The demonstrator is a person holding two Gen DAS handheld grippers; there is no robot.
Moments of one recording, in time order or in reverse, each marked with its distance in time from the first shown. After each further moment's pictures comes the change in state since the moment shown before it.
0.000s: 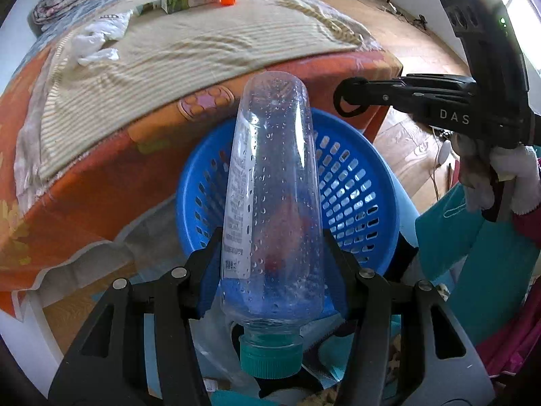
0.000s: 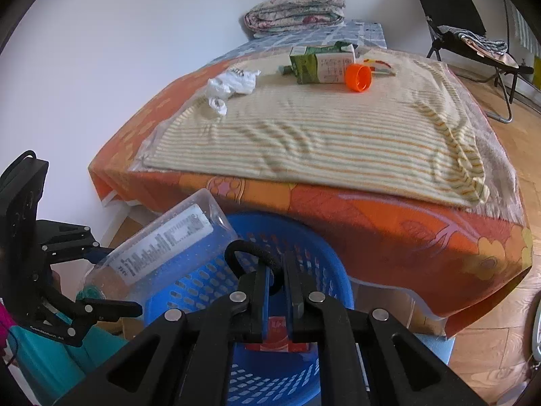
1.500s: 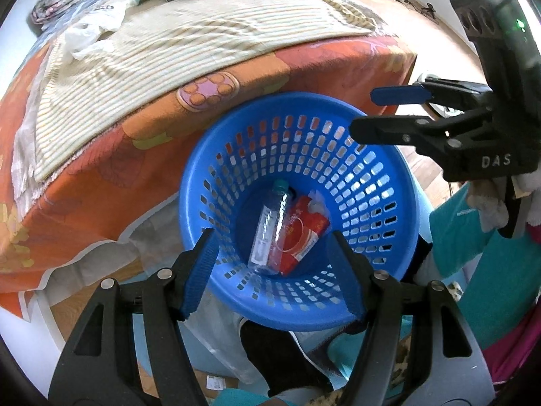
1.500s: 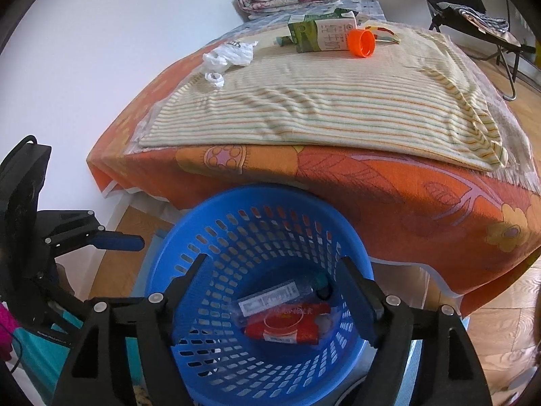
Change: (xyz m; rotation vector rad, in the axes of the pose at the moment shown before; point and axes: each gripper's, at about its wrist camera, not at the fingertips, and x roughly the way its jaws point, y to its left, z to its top) left arm 0.022 0.005 0.009 0.002 0.043 0.049; right arm 0.021 0.002 -0.013 0.051 0.072 0.022
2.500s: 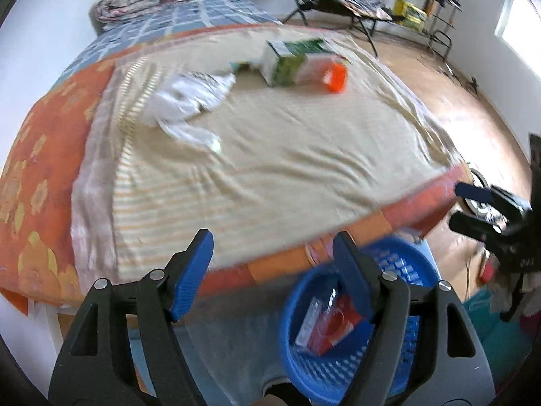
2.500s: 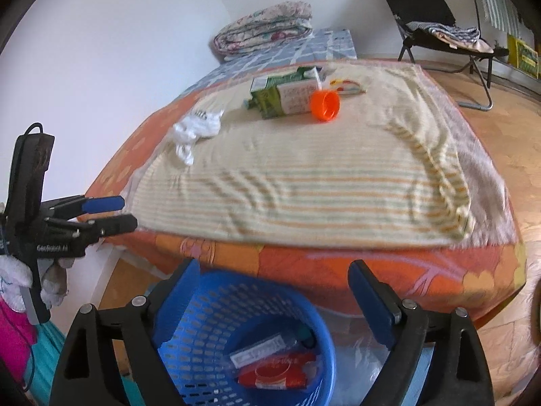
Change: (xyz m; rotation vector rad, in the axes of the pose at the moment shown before) left arm -0.044 0.109 0.092 -0.220 -0.231 0.114; right arm -0.024 -0.029 0.062 0.083 -0.166 -0.056
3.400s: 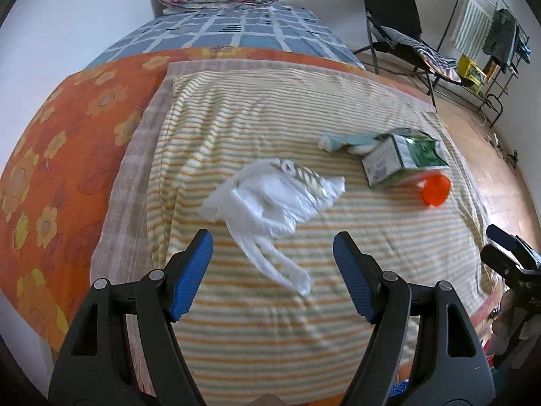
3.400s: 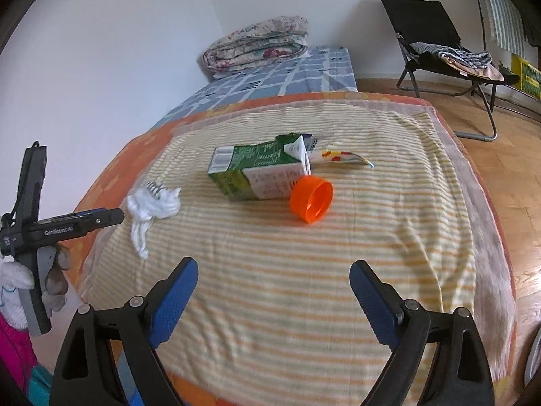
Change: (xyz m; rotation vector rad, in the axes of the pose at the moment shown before) left arm 0.057 0.089 0.105 -0.247 -0.061 0.102; right arm 0.071 -0.028 0.125 -0.027 -0.051 -0.043
